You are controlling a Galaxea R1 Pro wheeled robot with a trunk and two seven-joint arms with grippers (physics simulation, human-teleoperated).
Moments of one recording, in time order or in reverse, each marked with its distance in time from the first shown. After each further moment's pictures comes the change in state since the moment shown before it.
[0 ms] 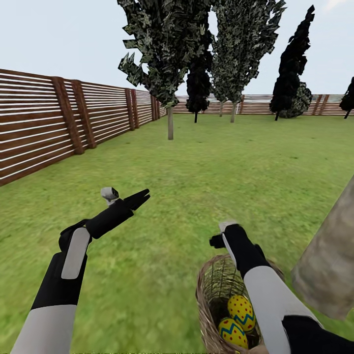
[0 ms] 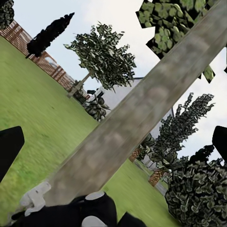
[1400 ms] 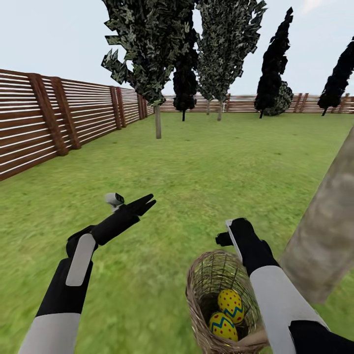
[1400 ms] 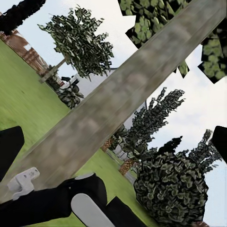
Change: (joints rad) left arm 0.041 -0.025 -0.033 0.006 0.052 -0.001 -0.018; right arm 0.012 -0.035 0.021 -0.132 -0.017 0.180 0.015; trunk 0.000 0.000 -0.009
